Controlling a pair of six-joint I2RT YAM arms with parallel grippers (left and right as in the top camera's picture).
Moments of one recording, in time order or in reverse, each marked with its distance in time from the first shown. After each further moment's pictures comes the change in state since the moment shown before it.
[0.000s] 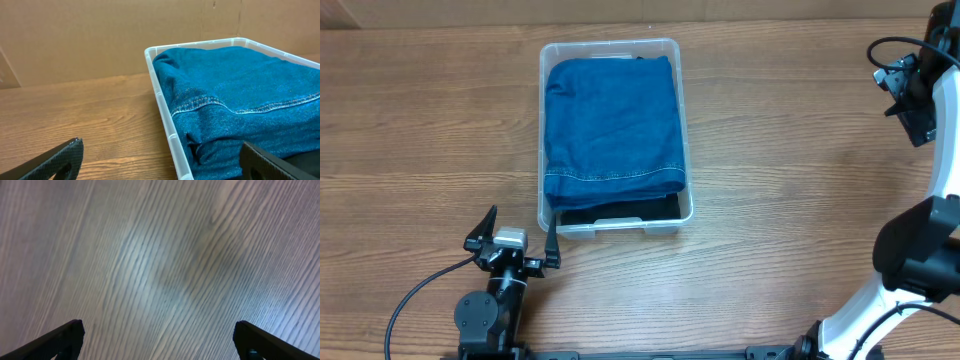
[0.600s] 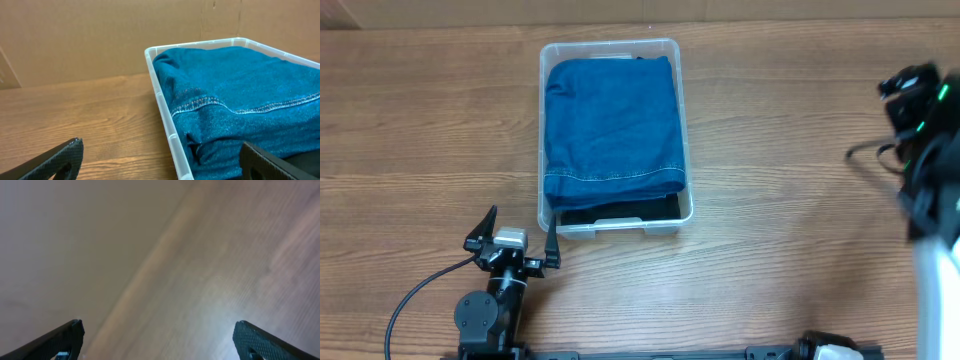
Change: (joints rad) left arm 0.000 -0.001 -0.001 0.000 0.000 0.003; right arm 0.140 -0.848 -0.761 0.667 0.044 -0.029
